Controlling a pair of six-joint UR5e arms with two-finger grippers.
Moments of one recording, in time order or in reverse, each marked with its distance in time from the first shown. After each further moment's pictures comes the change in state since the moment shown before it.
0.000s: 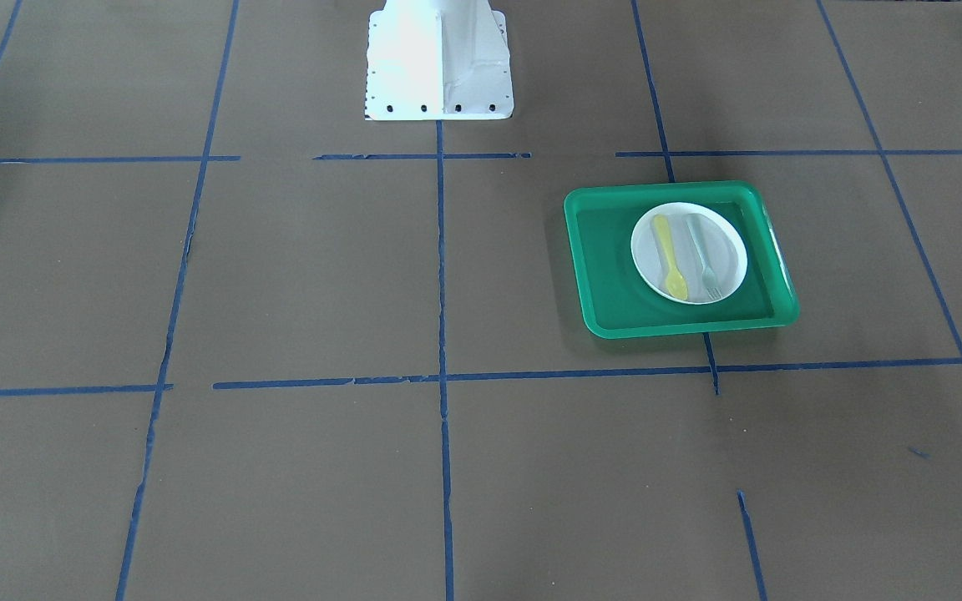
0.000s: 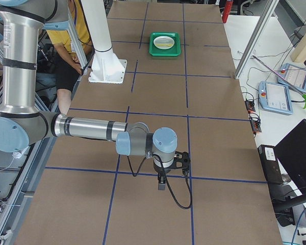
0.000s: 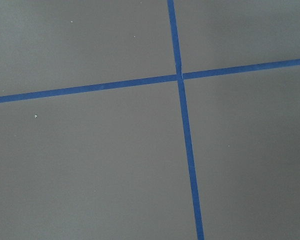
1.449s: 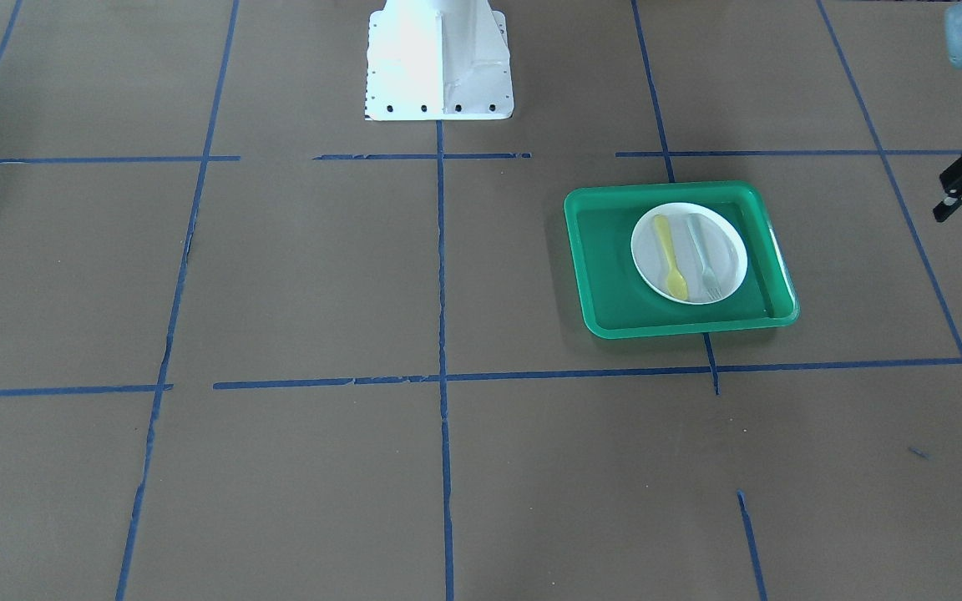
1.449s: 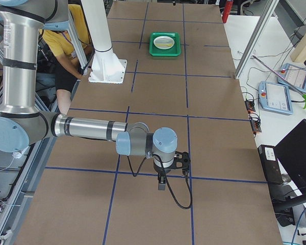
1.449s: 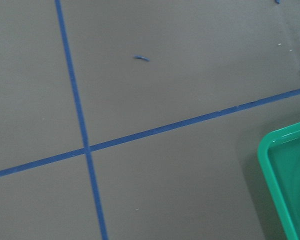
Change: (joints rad) left arm 0.347 -0.058 -0.190 -0.270 0.090 -0.495; right arm 0.000 0.000 0.000 0.000 0.000 0.000
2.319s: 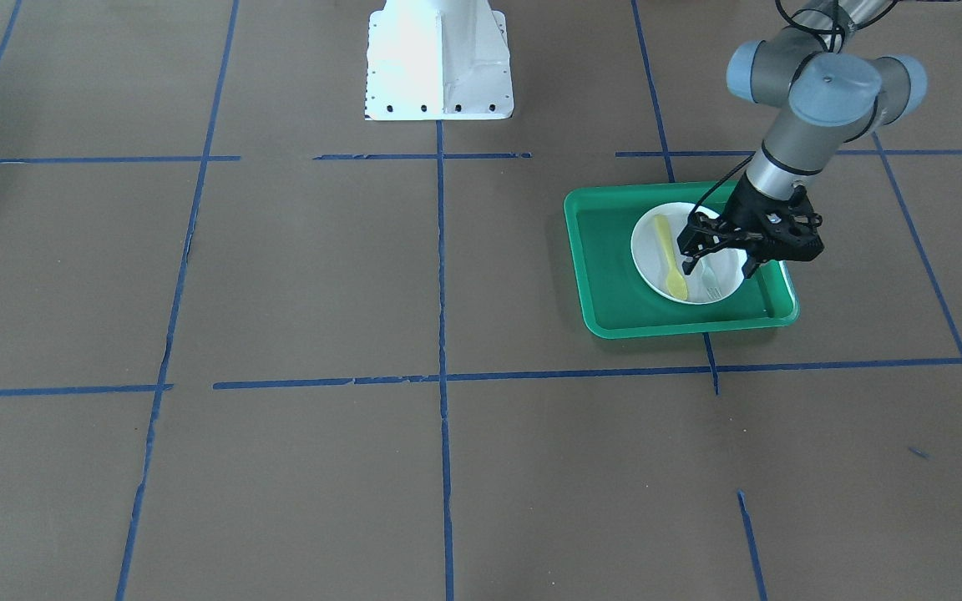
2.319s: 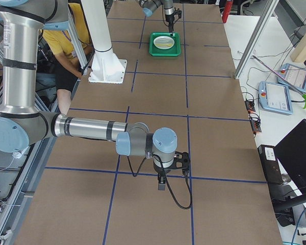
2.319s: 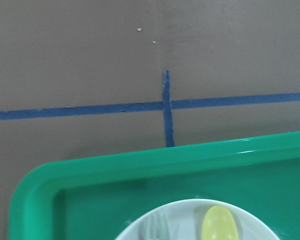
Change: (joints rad) left arm 0.527 -0.206 0.101 -0.145 0.368 -0.642; right arm 0.000 0.000 0.000 0.000 0.000 0.000
